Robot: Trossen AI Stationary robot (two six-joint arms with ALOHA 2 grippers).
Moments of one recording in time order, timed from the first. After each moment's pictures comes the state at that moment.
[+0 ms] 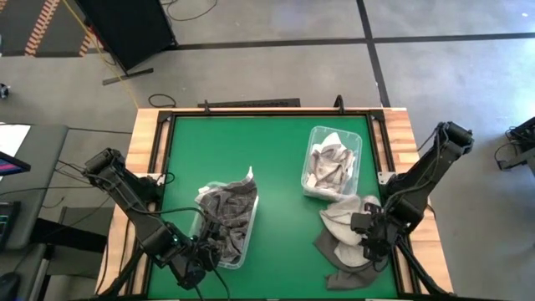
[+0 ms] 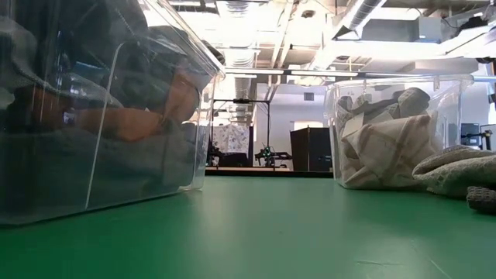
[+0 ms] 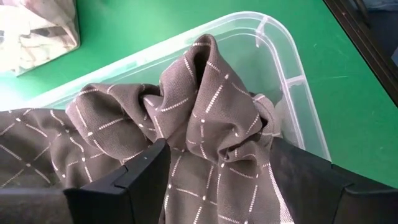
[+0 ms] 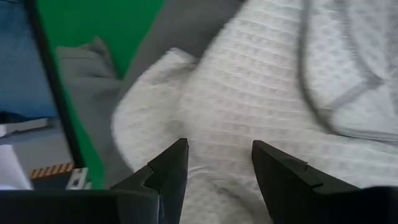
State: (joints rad) left arm -0.82 1.60 1.42 -0.98 -0.48 -0.21; right arm 0.90 1.18 0.80 -0.84 0.07 1.14
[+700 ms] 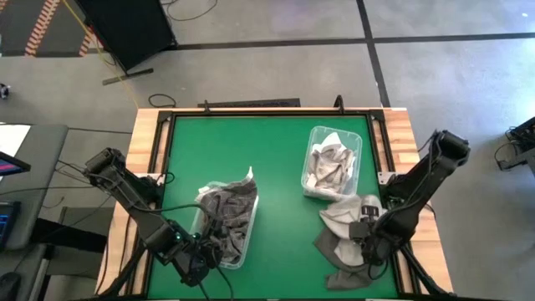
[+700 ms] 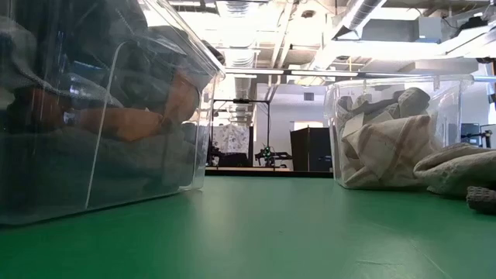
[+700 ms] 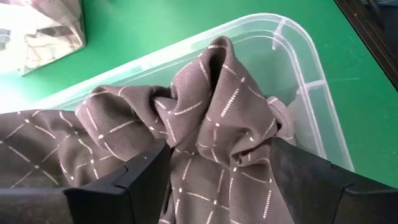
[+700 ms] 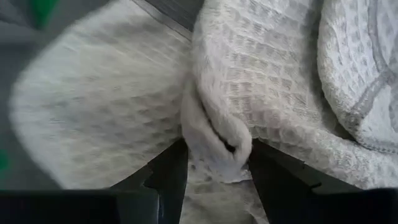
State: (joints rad) left arm -0.79 1.60 1.42 -0.98 -0.48 -0.19; right arm 0.94 1.36 0.80 -0.90 0.12 1.04
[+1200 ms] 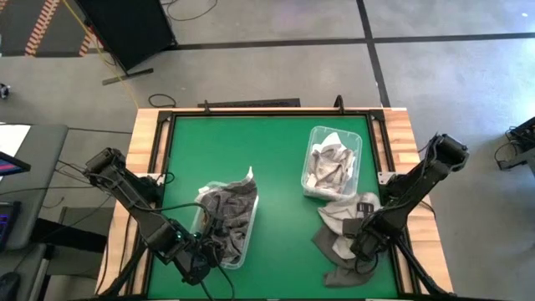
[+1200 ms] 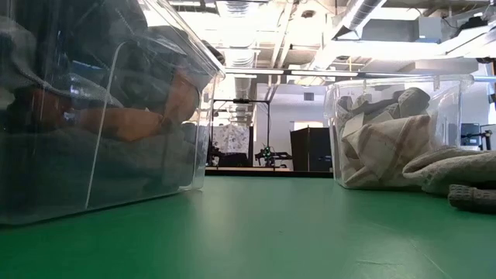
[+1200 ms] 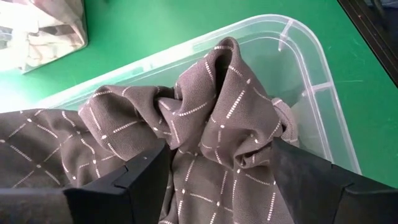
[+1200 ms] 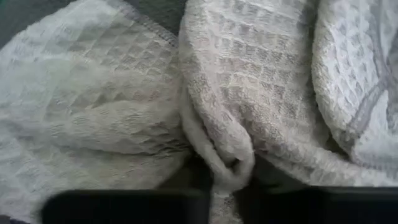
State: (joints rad) left arm -0.78 1.60 1.42 -0.97 -0.48 -0.19; right arm 0.84 1.43 0.80 -0.90 0.11 0.96
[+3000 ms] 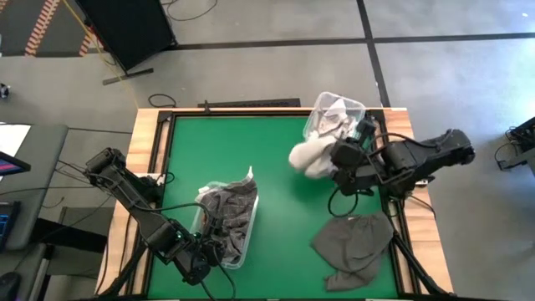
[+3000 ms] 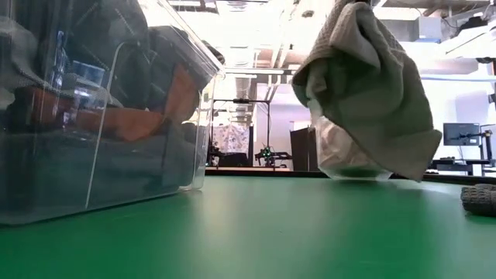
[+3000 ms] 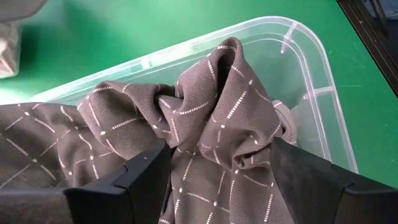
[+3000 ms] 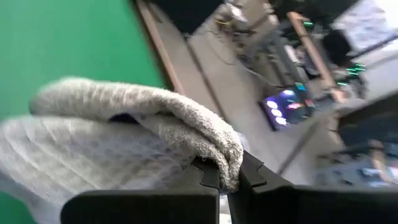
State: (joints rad) left arm -0.78 1.60 1.42 -0.97 -0.48 -0.23; right arm 0.35 1.33 1.55 -1.42 1.07 0.35
